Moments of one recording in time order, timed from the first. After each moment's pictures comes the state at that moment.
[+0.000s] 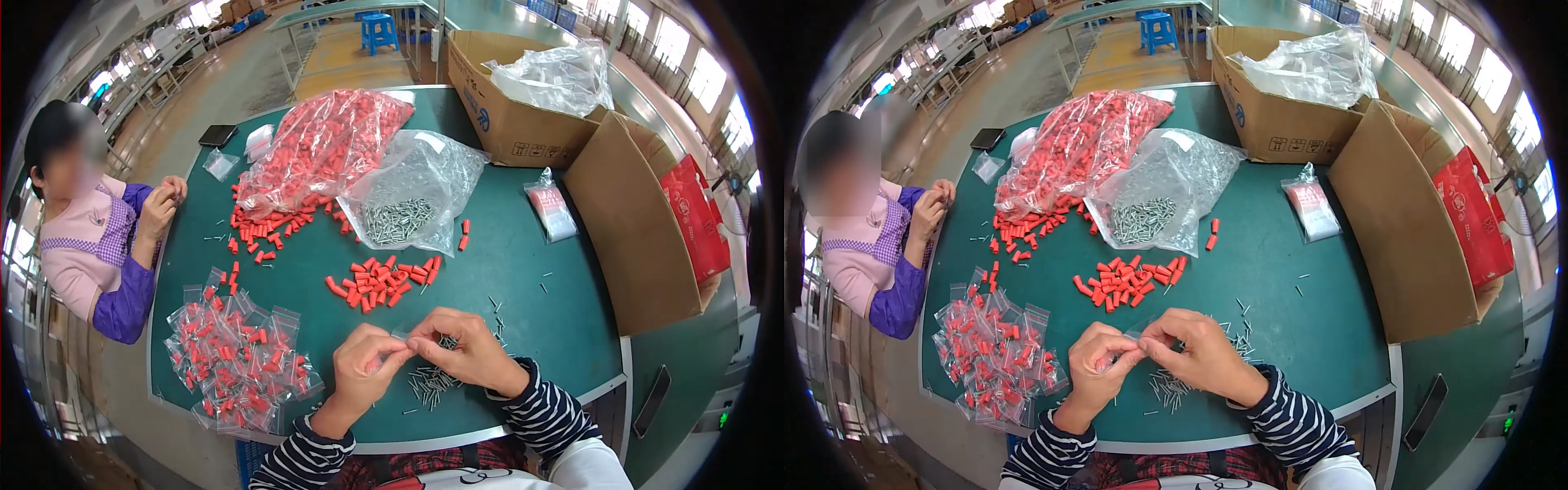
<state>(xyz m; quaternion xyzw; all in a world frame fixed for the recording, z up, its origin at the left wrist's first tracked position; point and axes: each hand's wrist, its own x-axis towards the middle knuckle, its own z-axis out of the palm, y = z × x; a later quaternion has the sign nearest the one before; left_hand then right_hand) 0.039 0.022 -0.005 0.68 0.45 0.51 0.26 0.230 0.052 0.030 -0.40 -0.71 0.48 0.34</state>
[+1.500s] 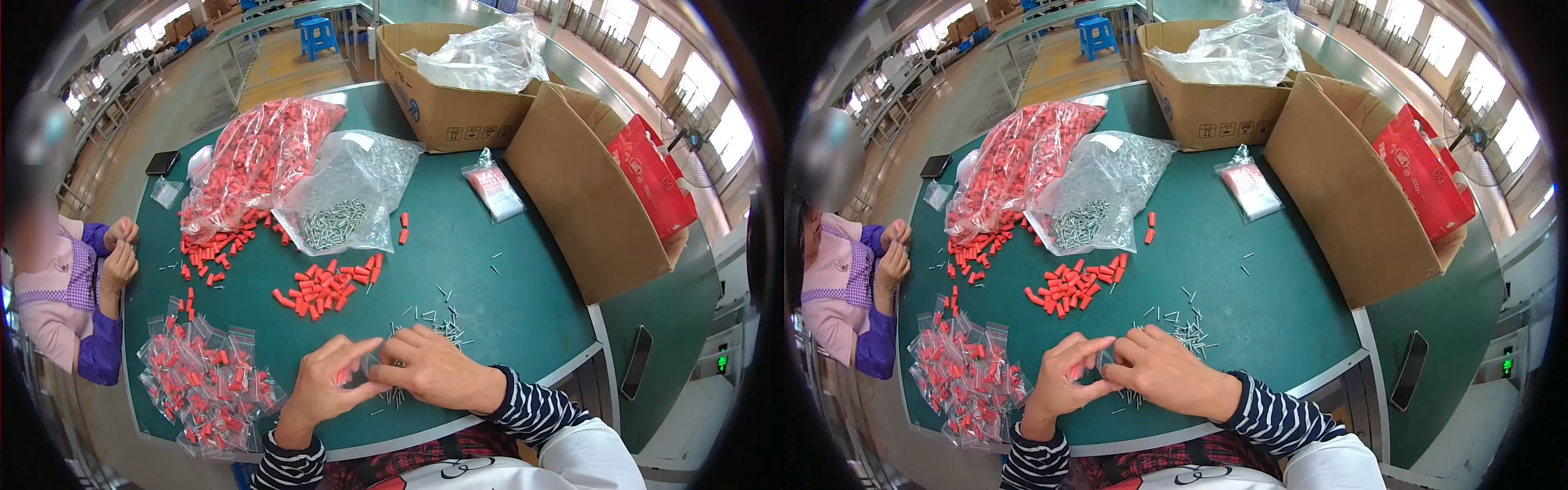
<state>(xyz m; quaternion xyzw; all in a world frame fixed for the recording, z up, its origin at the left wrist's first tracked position) 0.032 0.025 0.017 0.77 0.40 0.33 0.37 0.248 0.019 0.036 -0.31 -0.90 0.17 0.24</state>
